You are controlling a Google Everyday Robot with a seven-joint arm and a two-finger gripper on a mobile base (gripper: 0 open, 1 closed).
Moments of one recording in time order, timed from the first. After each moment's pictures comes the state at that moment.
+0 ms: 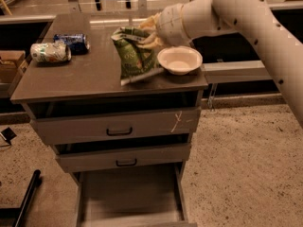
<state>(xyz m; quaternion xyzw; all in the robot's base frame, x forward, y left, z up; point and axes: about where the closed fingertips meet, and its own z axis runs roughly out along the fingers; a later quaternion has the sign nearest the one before) 0.656 0.029 0.948 -0.75 0.41 0.05 0.52</state>
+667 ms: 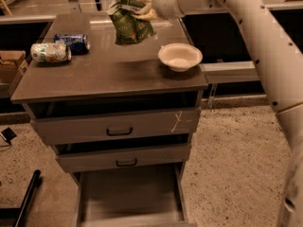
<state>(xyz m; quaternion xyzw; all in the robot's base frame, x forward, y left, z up) 0.726 0.036 1.003 -0.72 0.39 0.01 0.58</state>
